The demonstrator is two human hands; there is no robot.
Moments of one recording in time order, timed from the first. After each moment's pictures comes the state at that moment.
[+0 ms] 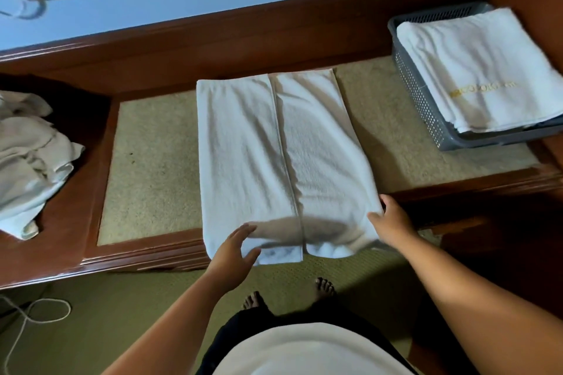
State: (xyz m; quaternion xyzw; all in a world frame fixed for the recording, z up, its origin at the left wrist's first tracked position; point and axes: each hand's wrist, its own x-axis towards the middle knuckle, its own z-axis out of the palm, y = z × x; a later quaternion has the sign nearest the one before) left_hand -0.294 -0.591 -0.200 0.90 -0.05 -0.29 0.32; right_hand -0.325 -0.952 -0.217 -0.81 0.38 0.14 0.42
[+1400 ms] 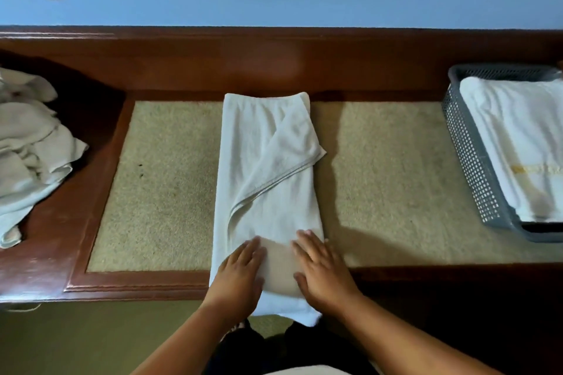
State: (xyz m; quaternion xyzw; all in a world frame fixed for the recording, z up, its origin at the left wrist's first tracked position) left_hand -0.225 -0.572 -0.219 0.94 -0.21 -0.20 0.16; right_hand -0.245 -0.800 -0.234 -0.97 -0.12 0.17 0.12
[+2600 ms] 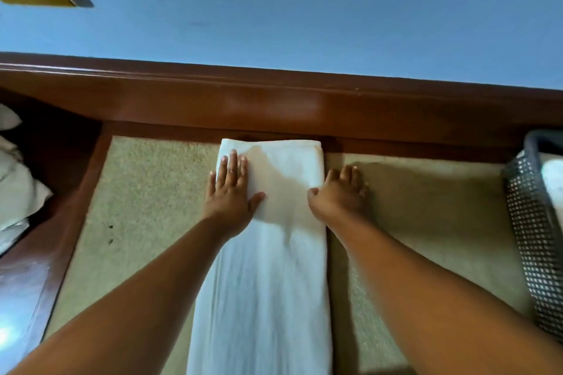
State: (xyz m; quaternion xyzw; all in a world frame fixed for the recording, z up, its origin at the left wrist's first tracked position) left_hand 0.107 -0.606 -0.251 0.98 -0.05 -0.16 0.12; right_hand 0.111 -0.835 -0.227 -0.95 0.15 0.26 0.09
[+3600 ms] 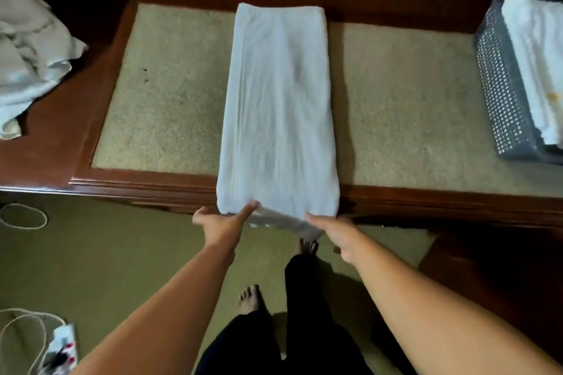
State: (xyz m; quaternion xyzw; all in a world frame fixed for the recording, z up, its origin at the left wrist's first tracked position) left_hand -0.297 -0.569 -0.264 0.68 0.44 -0.15 0.57; right_hand -0.306 -0.795 -0.240 -0.63 0.41 0.35 0.56
